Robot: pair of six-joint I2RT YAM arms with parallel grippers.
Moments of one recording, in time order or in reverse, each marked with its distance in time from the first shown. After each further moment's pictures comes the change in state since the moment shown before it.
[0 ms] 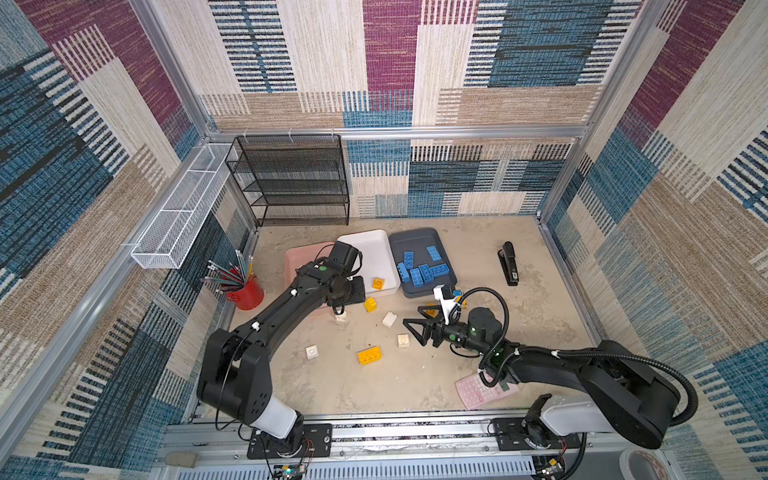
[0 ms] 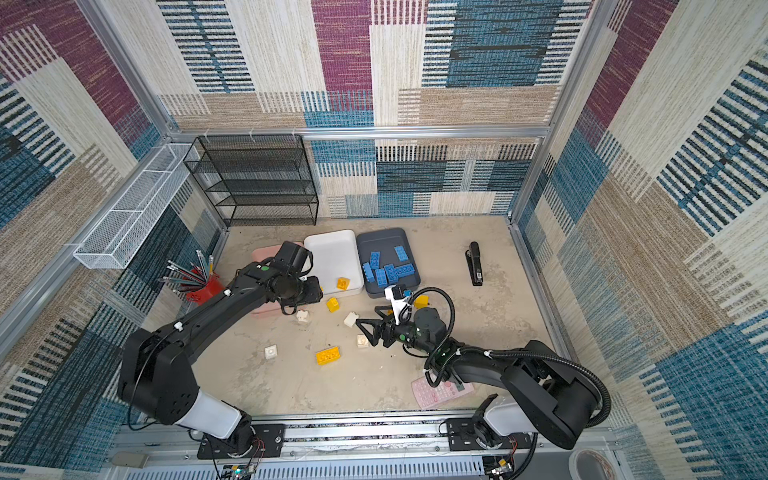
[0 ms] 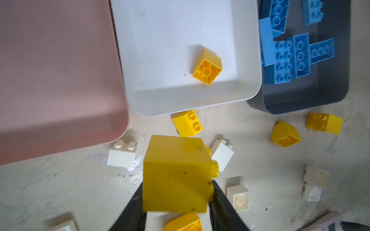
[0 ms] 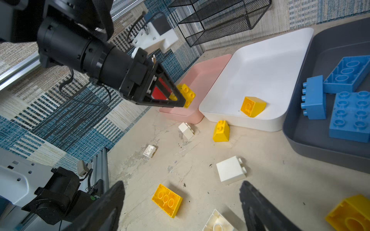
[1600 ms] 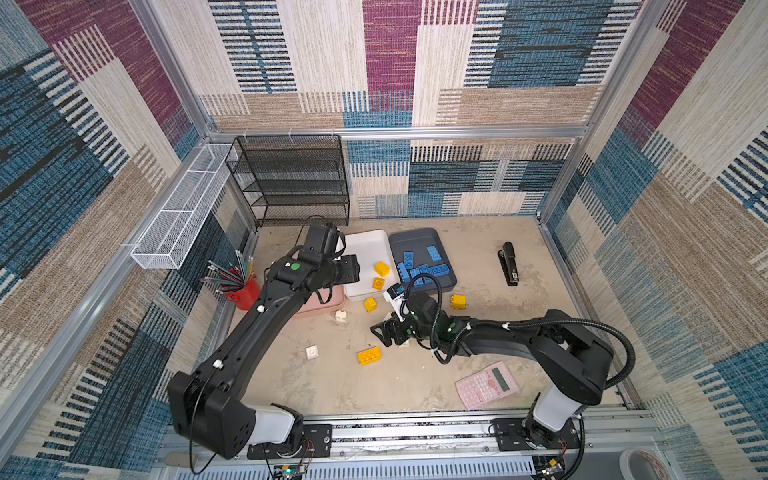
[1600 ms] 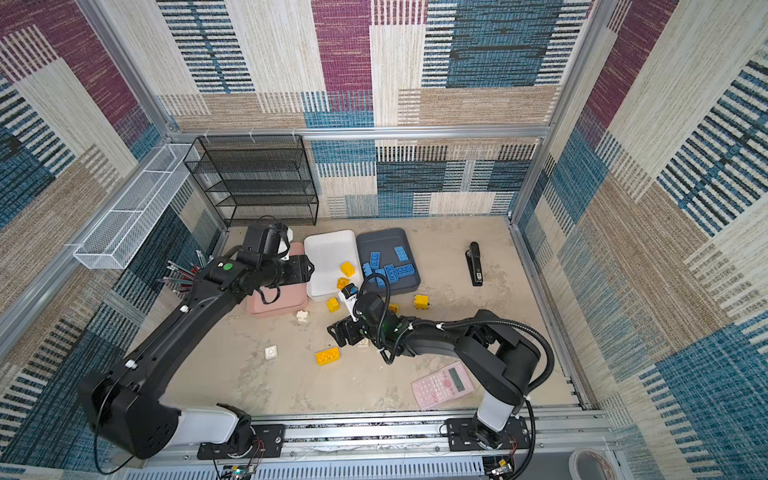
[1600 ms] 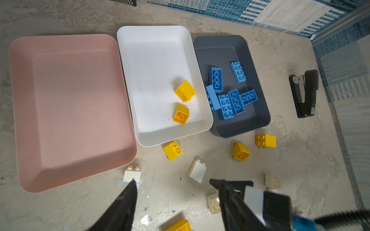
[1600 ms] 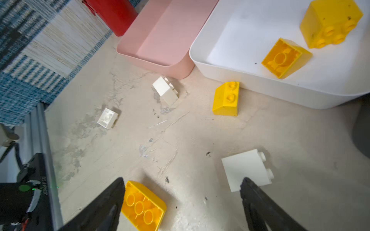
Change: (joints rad) left arm 0.039 -0.280 0.026 -0.015 -0.023 0.079; right arm 0.175 0.359 0.514 -0.613 0.181 -0.162
